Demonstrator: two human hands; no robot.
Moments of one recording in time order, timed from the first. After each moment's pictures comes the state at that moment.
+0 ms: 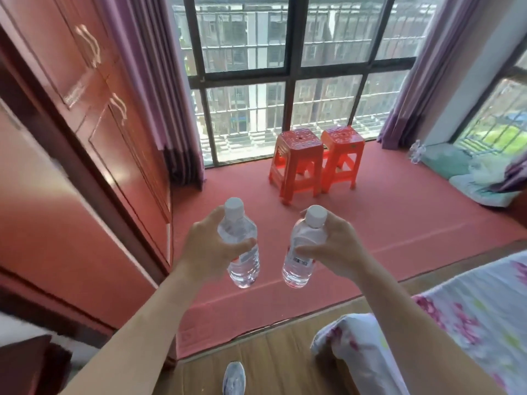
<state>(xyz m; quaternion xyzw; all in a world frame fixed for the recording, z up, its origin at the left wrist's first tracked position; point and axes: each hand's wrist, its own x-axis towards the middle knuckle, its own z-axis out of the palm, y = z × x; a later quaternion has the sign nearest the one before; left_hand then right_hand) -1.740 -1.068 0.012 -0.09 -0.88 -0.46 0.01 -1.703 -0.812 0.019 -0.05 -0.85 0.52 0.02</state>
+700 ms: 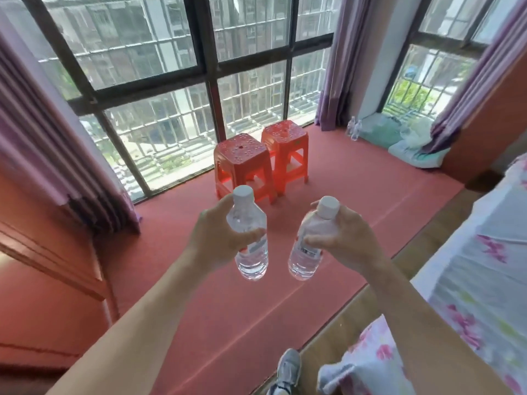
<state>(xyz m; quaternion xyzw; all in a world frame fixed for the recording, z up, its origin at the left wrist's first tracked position) -2.056 -0.901 0.011 -0.27 -0.87 -0.41 -0.05 -1.928 -0.682 0.009 -0.21 -0.84 0.48 0.13</state>
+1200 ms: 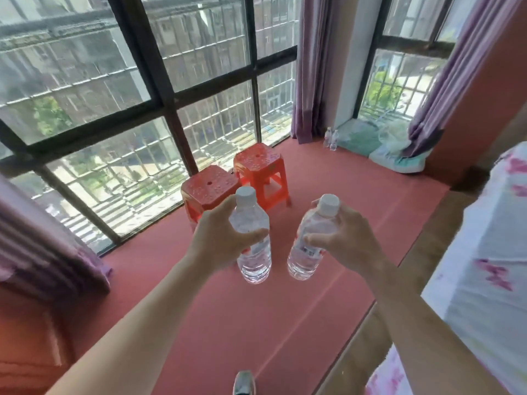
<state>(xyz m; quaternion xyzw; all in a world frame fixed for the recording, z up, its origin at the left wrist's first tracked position) -2.205 -0.680 0.038 -0.32 -0.86 -0.39 -0.07 -2.051 -0.487 0.035 -0.25 -0.82 0.49 0.18</state>
